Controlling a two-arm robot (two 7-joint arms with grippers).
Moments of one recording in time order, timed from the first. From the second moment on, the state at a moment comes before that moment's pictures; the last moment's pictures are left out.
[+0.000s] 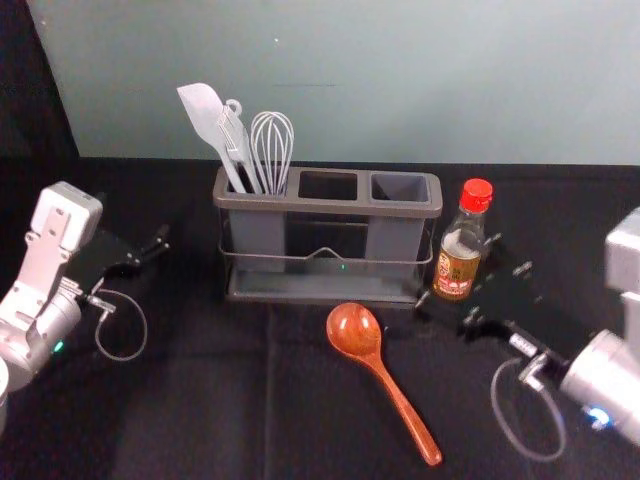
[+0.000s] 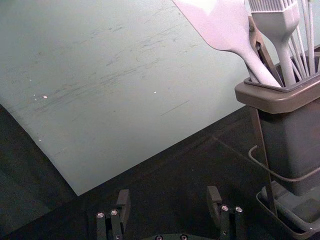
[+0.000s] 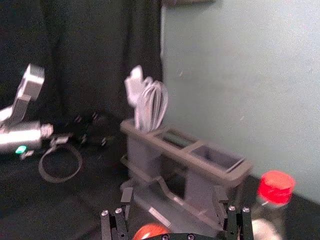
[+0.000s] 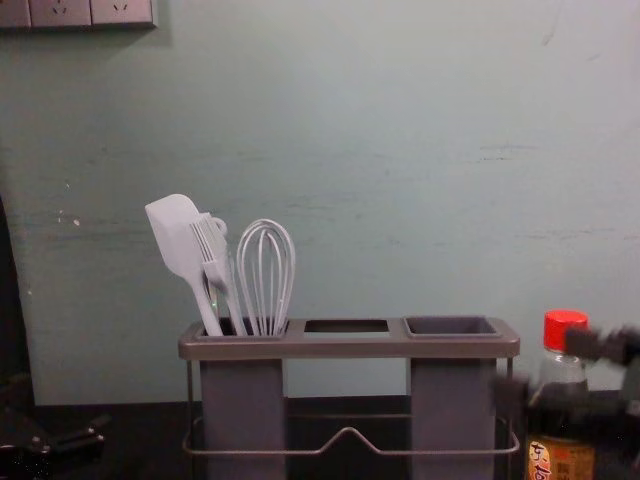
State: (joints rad) left arm -0.20 0.60 0.45 -1.41 -0.25 -0.12 0.03; right arm -0.10 0.53 -0.22 -1.86 0.37 0.00 0.41
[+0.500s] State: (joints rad) left arm -0.20 0.60 0.45 -1.41 -0.25 -0.12 0.03; right arm -0.05 0.52 -0.37 -1.82 0.28 0.24 0.37
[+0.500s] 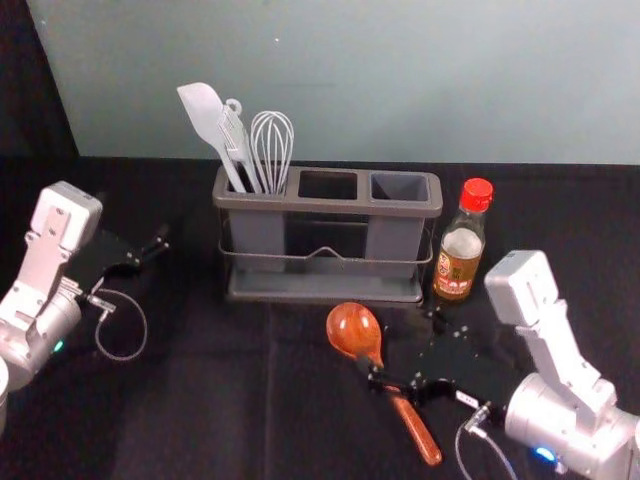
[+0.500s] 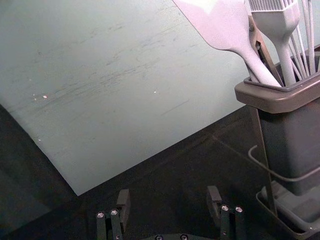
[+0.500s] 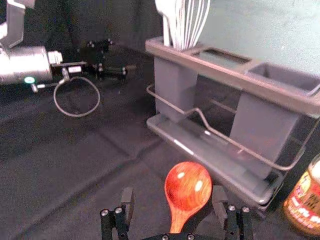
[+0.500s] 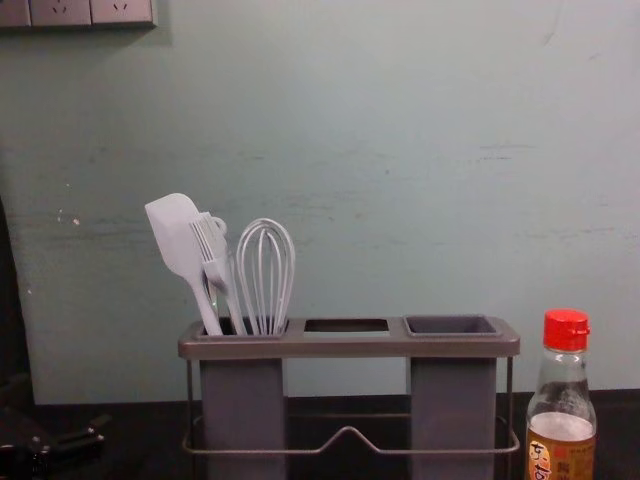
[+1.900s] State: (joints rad) left arm -0.20 0.60 0.45 -1.41 -0.25 -0.12 0.03; right arm 0.01 0.41 -0.39 -1.90 0.22 0.68 0.22
